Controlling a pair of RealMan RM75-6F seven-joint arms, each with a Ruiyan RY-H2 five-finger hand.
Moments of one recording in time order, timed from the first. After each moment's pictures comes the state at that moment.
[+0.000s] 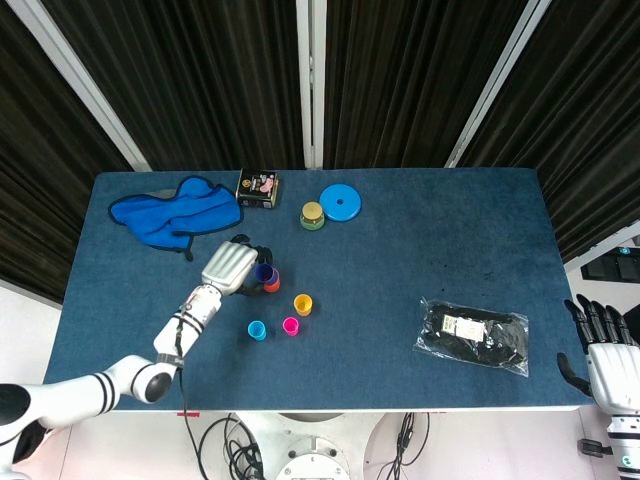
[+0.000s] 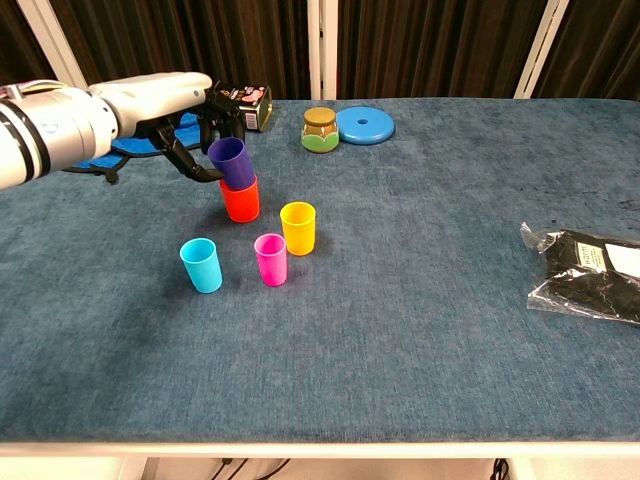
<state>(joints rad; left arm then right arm) -0.84 -1.59 -0.20 -1.31 1.15 0.85 0.15 0.01 -1.15 0.03 -1.49 -1.52 1.51 0.05</state>
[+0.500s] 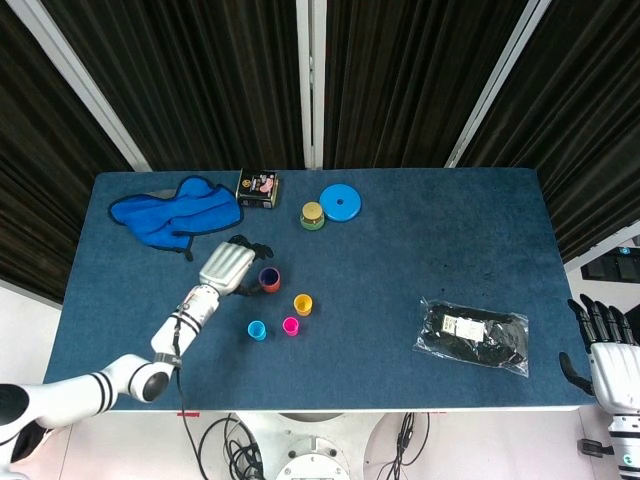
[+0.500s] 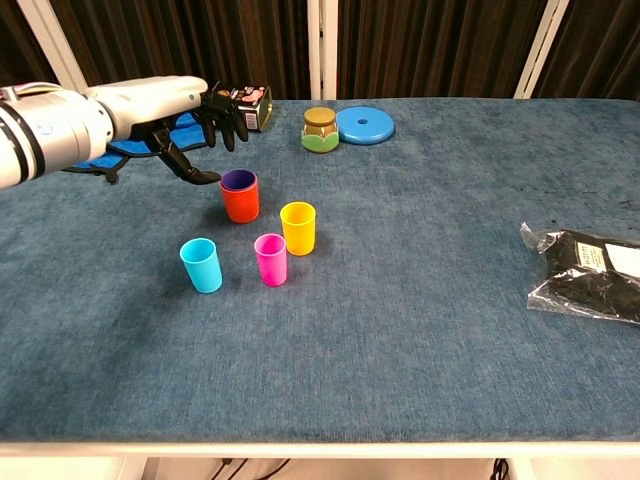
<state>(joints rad) -0.84 -1.58 -0.19 -1.31 1.17 0.85 0.13 0.01 -1.15 0.03 -1.49 -1.51 1.50 0.05</state>
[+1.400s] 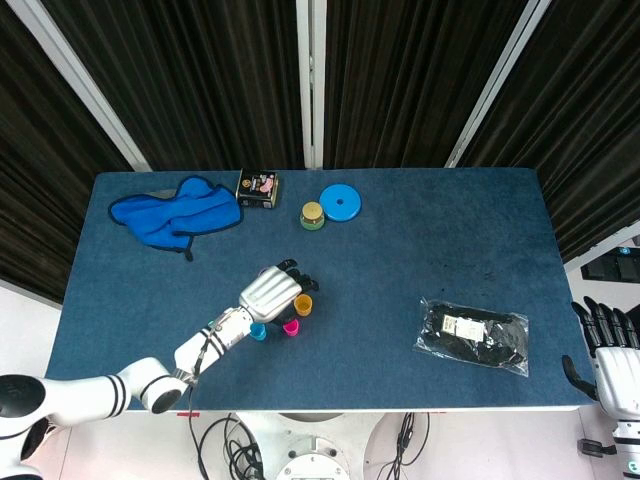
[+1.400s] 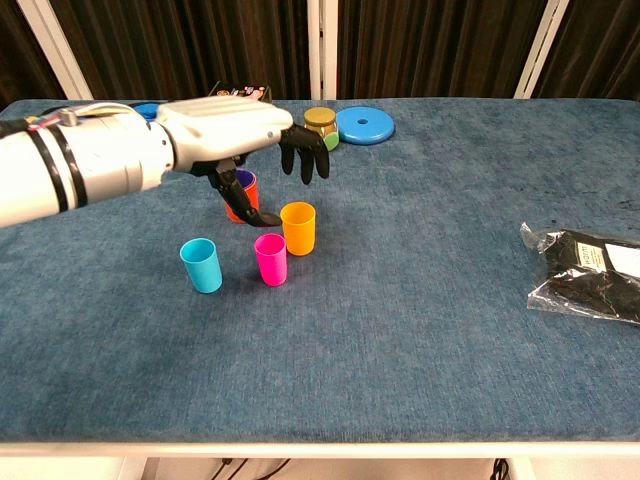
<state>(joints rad) -0.92 -1.62 -0.13 -1.37 1.40 0.84 0.16 -0.01 -1.15 0.02 -1.48 -1.53 1.54 0.08</state>
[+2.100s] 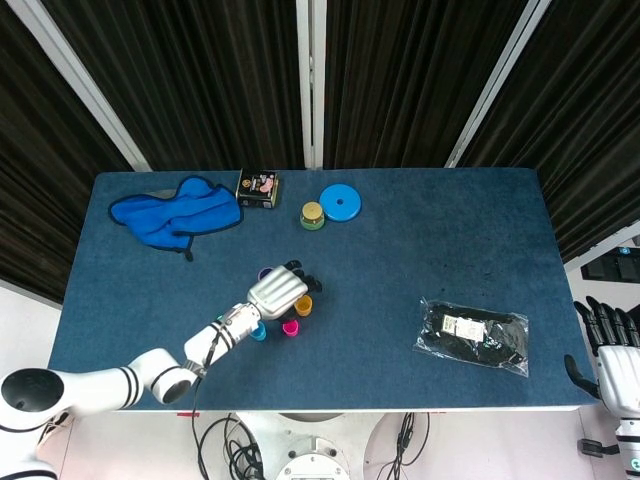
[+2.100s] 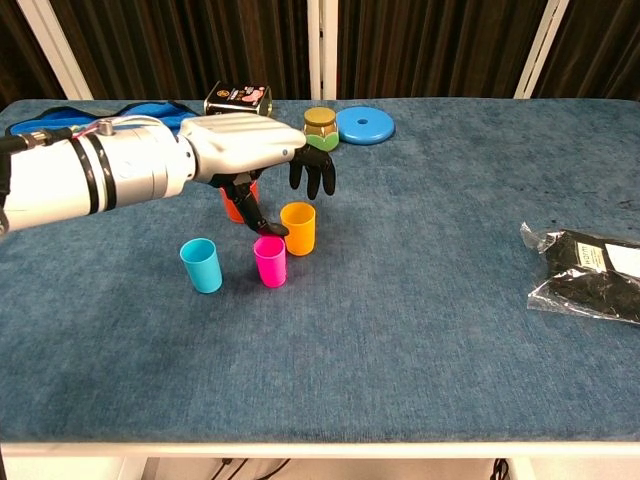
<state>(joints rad) -0.97 -1.66 -0.13 -1.29 1.37 0.77 0.14 -0.01 -1.14 0.03 -1.47 -1.52 1.52 0.10</state>
